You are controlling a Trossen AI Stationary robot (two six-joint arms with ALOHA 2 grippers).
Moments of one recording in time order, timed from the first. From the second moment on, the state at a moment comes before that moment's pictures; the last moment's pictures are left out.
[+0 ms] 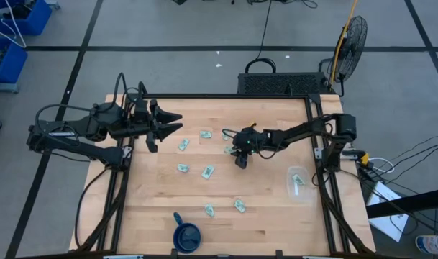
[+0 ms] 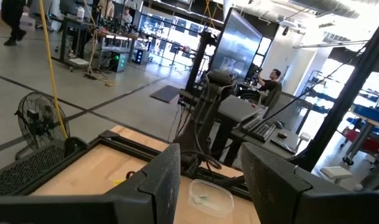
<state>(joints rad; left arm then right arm) -0.01 0.86 0.98 -0.08 -0.14 -0.32 -0.19 1.79 0.76 0.23 -0.06 0.18</state>
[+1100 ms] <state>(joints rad) -0.01 0.86 0.98 -0.08 -0.14 -0.32 -0.21 1.77 0.76 0.19 -0.06 0.13</state>
